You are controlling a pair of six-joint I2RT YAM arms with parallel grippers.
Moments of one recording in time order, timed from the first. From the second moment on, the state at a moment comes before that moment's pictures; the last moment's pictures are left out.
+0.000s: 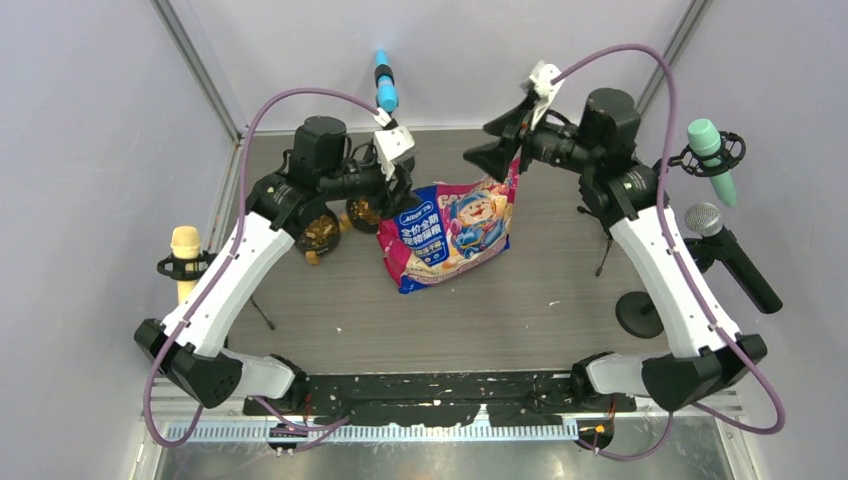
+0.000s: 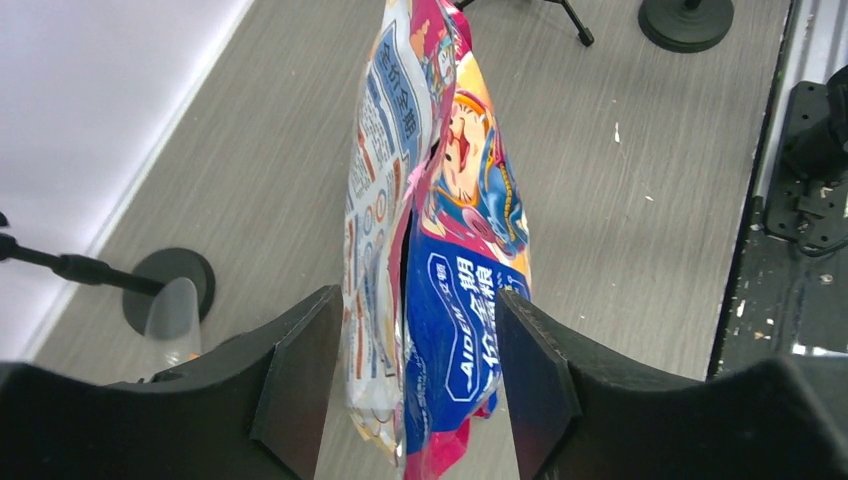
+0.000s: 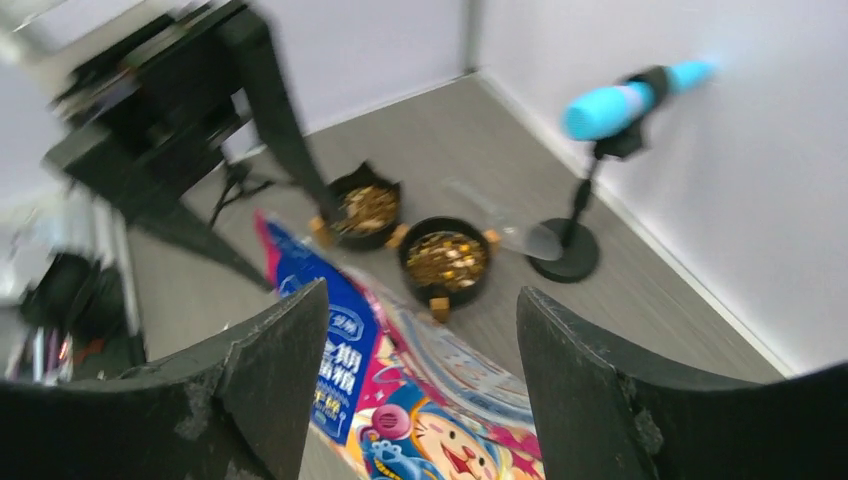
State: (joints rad) left arm -0.54 1.35 1.57 -0.63 0.53 0.37; right arm 0.34 1.28 1.54 -0.30 -0.61 0.01
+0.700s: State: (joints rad) left arm -0.42 1.39 1.53 -0.74 0.79 0.29; right arm 0.50 1.71 1.96 -1.01 -0.86 -0.77
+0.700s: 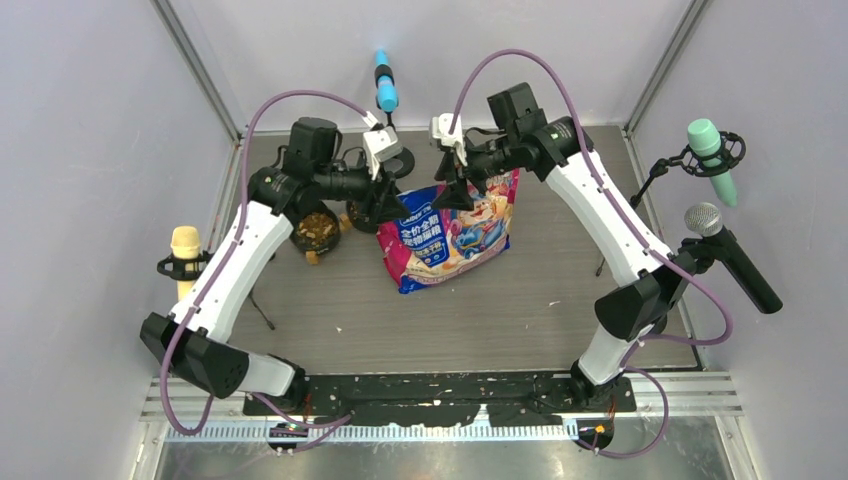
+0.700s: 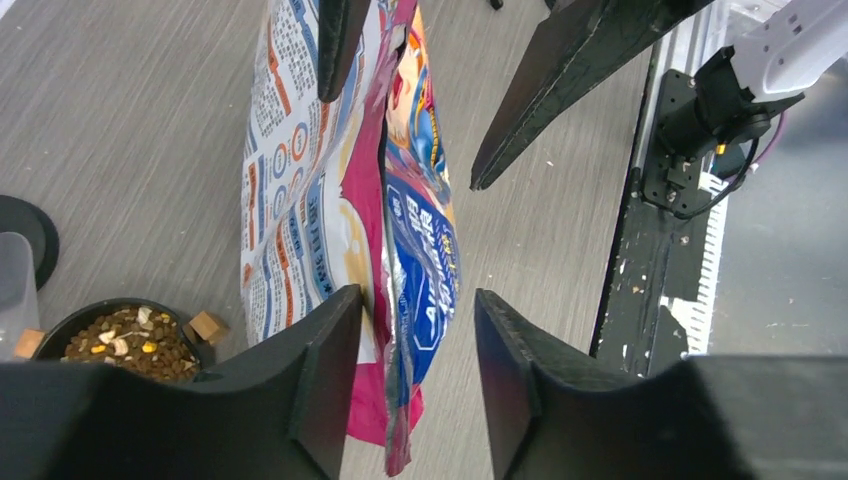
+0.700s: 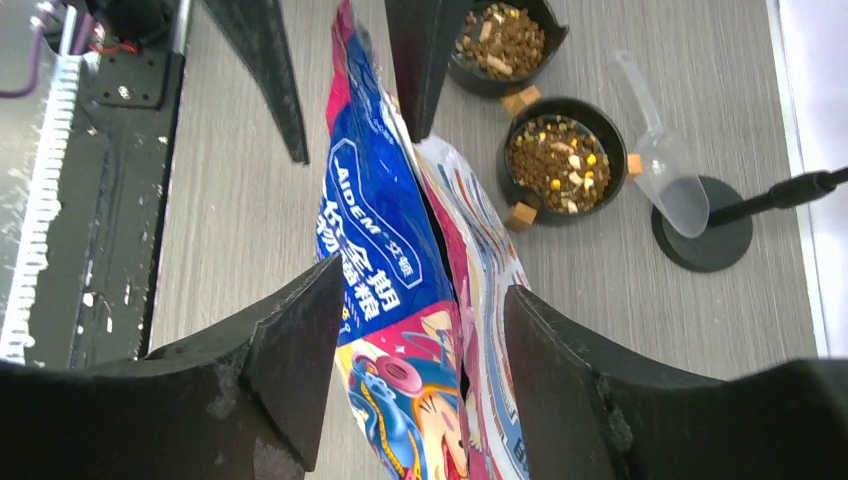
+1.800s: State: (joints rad) left arm -0.40 1.47 1.61 -0.95 0.78 0.47; right arm 0.45 1.66 1.83 -1.06 -0.53 -1.03
